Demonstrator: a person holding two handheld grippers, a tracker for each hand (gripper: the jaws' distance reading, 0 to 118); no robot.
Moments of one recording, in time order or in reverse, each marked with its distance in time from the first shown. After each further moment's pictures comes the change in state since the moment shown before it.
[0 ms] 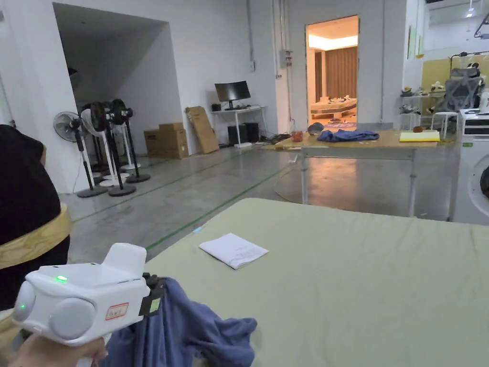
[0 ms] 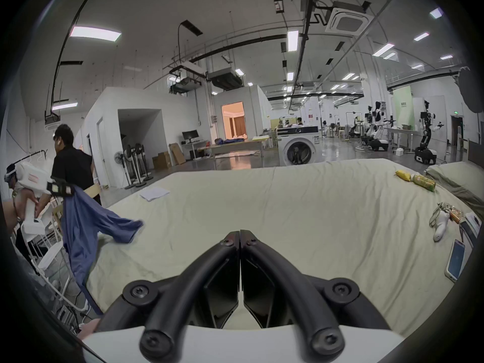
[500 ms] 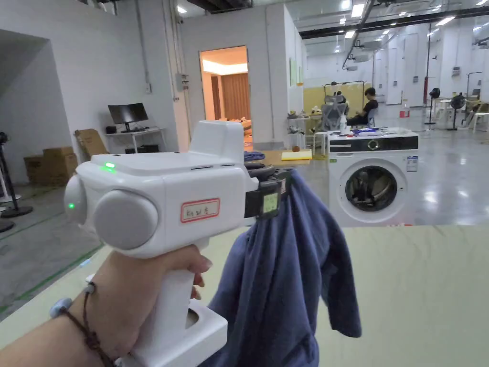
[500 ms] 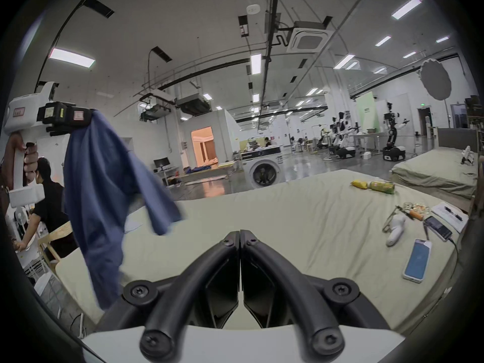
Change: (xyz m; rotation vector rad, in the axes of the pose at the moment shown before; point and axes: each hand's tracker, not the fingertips) left arm 0.273 0.173 0.095 0.379 -0.700 -0.095; right arm 0.071 0.027 0.093 0.146 -0.188 -0.093
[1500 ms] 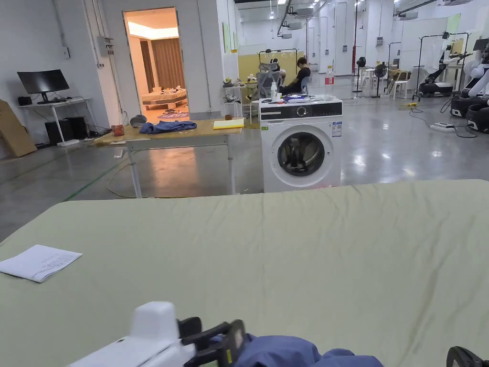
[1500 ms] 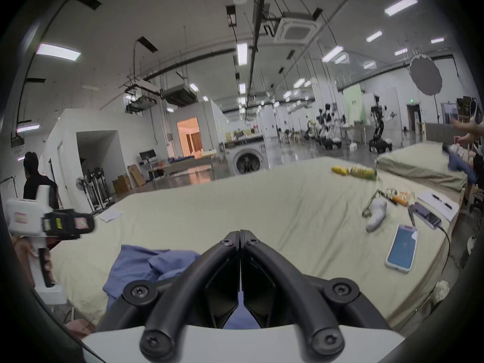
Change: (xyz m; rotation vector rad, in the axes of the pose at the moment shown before) left arm 0.023 -0.224 0.003 -0.092 0.087 0.380; right arm 0.044 -0.041 0.004 -0.024 -0.071 0.012
